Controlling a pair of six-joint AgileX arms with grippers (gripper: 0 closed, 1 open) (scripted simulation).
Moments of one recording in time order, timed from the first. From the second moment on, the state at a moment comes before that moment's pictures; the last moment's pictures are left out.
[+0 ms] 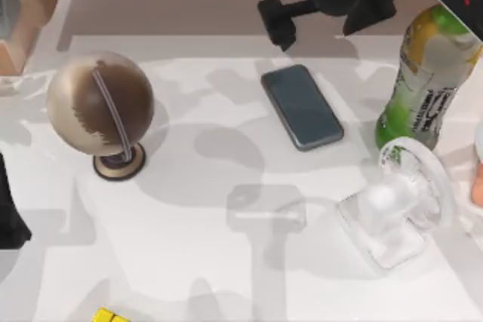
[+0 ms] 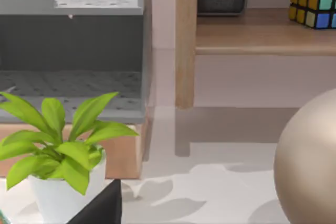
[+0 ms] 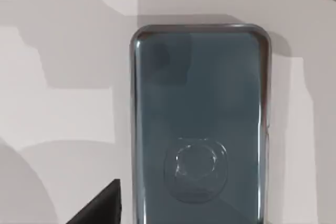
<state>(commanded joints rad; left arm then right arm) 0.00 0.00 0.00 0.00 0.00 0.00 0.43 2.55 2.60 -1.32 0.02 0.10</state>
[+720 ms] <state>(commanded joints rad) 0.00 0.00 0.00 0.00 0.00 0.00 0.46 2.67 2.59 -1.37 0.02 0.12</state>
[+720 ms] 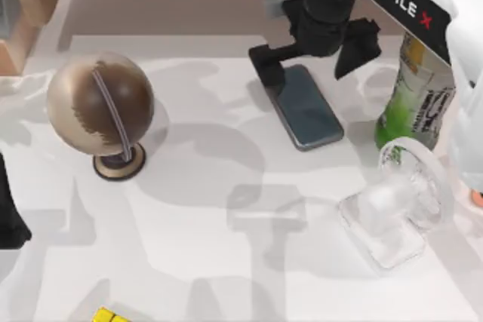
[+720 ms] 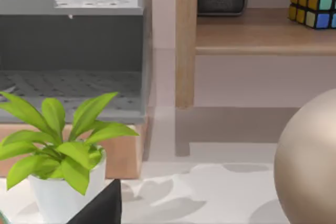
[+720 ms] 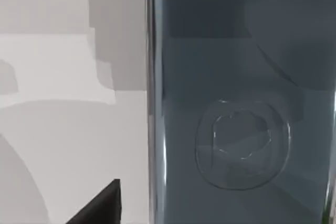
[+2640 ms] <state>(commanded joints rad) 0.00 0.00 0.00 0.00 0.00 0.00 0.46 2.71 2.40 -1.13 0.02 0.12</state>
